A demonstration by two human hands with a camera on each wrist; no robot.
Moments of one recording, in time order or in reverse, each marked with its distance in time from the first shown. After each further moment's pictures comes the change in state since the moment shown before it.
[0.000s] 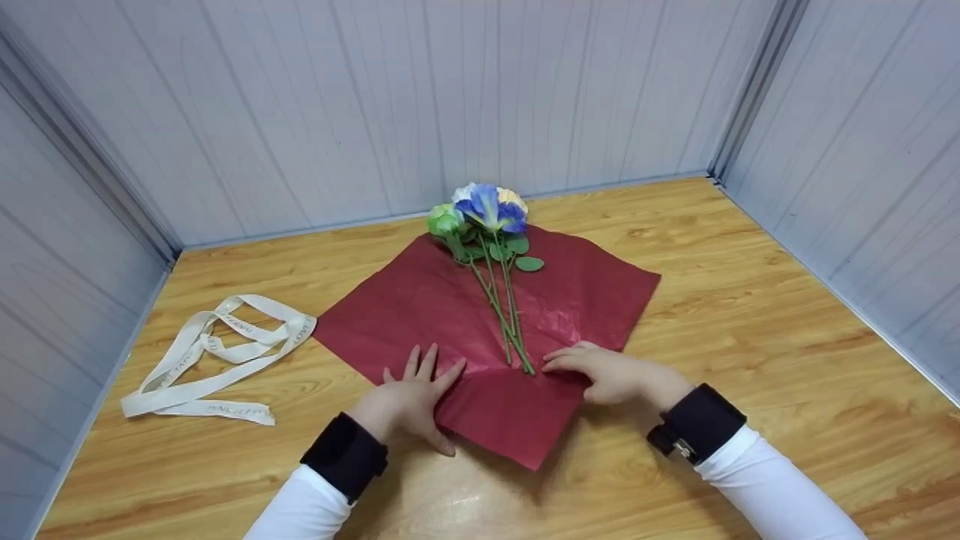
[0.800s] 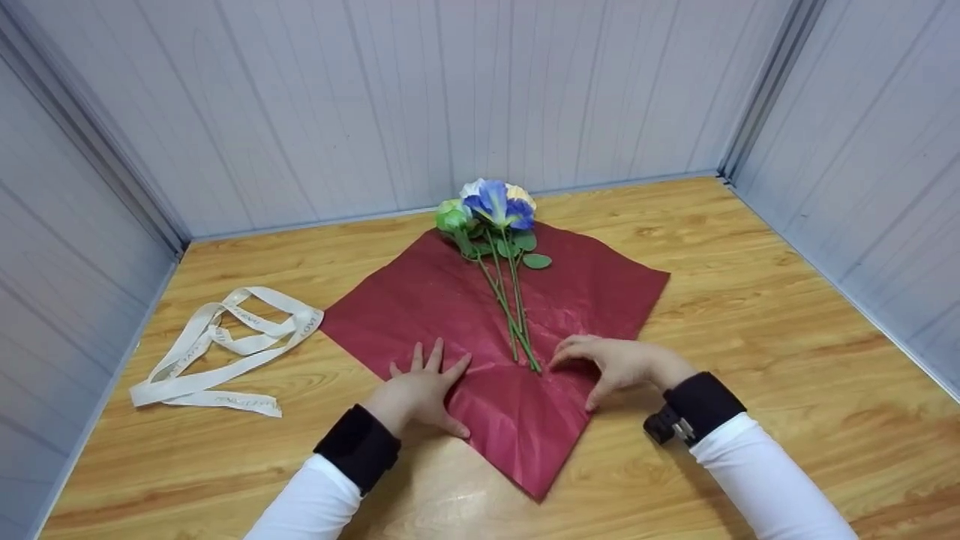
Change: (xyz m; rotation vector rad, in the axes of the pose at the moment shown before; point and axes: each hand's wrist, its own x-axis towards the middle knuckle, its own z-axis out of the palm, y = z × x) left_hand 0.008 0.005 0.000 0.009 -0.013 -0.092; right_hand 0.009 0.016 -0.012 0.240 -0.148 0.096
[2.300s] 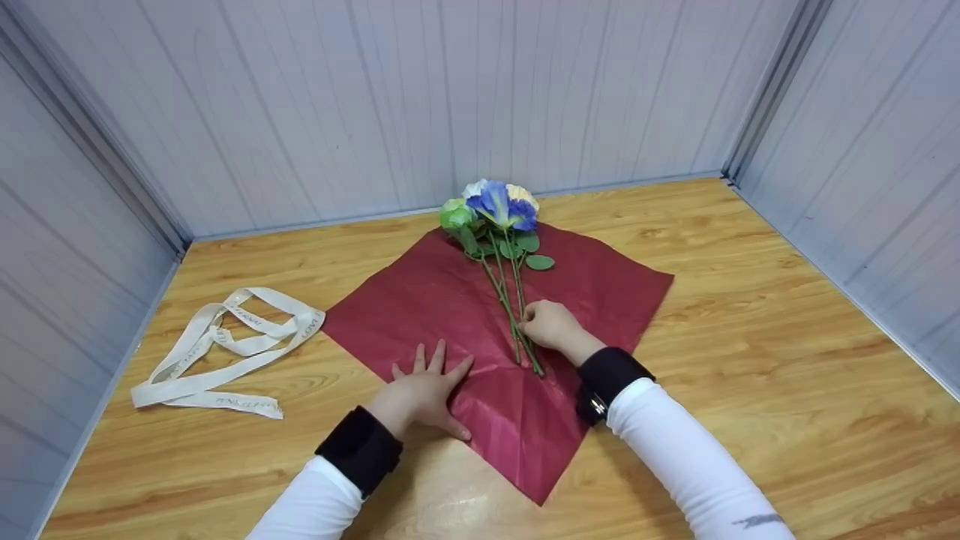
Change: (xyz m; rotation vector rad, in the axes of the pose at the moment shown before) left_hand 0.001 0.000 0.000 -0.028 0.015 0.000; right_hand 0.103 -0.033 0.001 0.020 0.466 0.530
